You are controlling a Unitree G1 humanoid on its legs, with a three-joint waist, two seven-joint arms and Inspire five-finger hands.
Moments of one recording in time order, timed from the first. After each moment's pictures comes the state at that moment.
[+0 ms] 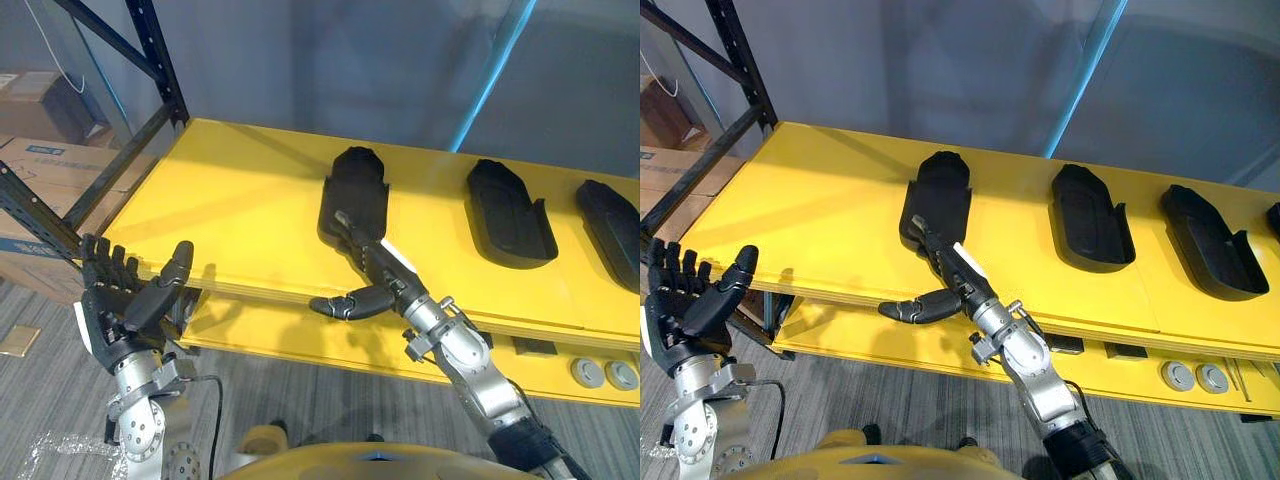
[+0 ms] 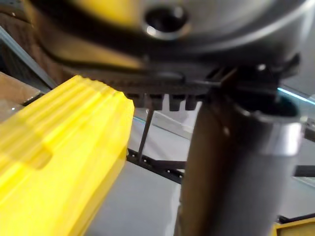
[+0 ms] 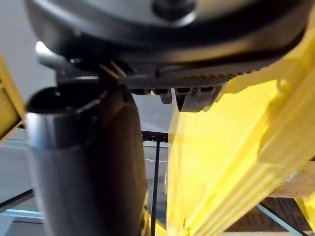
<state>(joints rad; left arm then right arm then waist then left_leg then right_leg) 0.46 0.01 0.15 -0.32 -0.47 -0.34 0.20 -0.01 -0.32 0.33 0.05 0.20 -0.23 0.19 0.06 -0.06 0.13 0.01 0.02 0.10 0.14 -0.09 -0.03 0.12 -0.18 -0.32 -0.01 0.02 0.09</state>
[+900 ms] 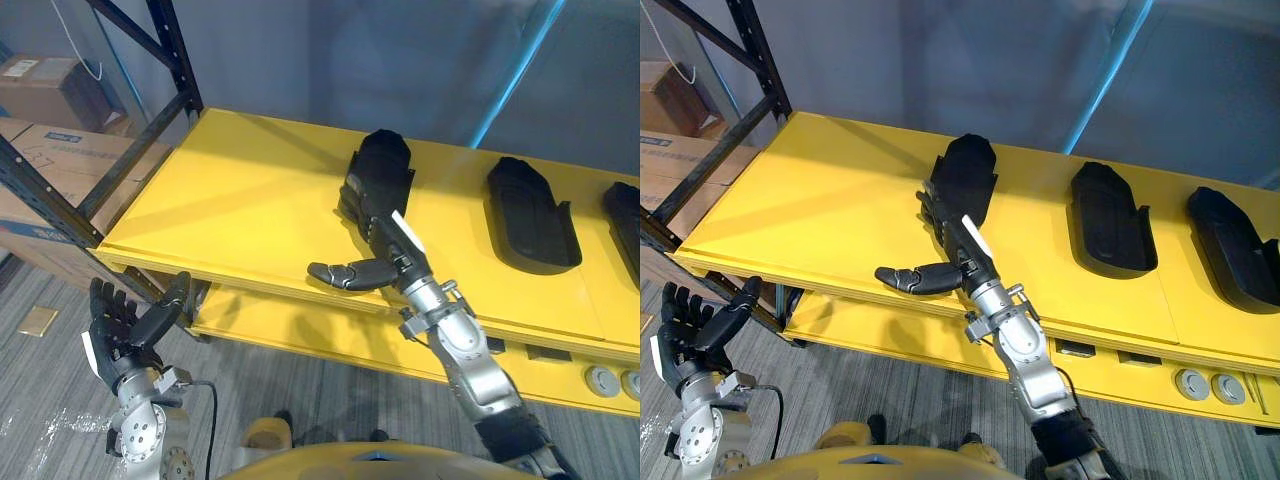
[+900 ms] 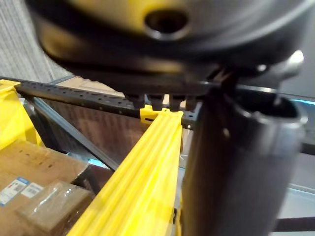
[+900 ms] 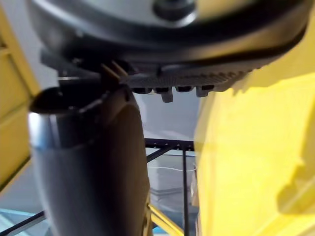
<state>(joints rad) 0.44 0.01 0.25 -0.18 -0.42 -0.22 0.32 0.00 -0.29 0.24 -0.18 0.20 -0.22 0.20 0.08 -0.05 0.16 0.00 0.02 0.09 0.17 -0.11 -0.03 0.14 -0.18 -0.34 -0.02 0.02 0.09</state>
